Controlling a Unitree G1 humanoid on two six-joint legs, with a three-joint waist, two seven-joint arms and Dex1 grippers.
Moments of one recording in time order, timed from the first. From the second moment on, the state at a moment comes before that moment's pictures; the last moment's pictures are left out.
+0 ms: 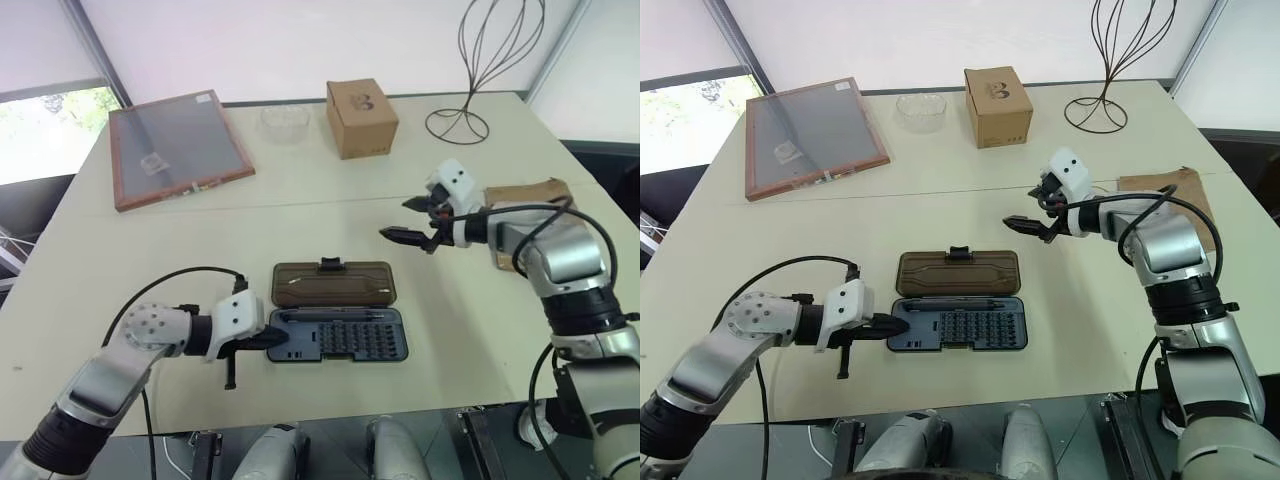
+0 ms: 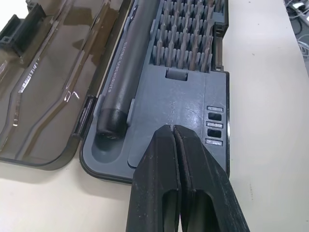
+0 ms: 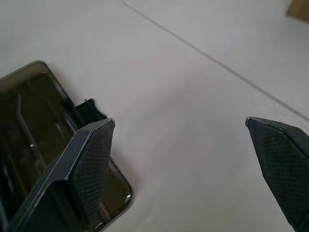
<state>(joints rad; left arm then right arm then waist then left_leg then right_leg) -0.11 0.78 -0.18 -0.37 -0.24 0.35 -1.08 -0.77 -0.70 0.15 0.15 0.34 0.76 0.92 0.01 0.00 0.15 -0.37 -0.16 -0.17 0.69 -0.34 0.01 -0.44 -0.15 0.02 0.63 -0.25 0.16</state>
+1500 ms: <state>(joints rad) -0.08 0.75 -0.19 -0.41 -0.25 0.42 -0.97 -0.81 -0.59 0.39 0.39 -0.10 0.27 1.06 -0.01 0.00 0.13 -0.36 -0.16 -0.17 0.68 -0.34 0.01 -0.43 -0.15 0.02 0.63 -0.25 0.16</state>
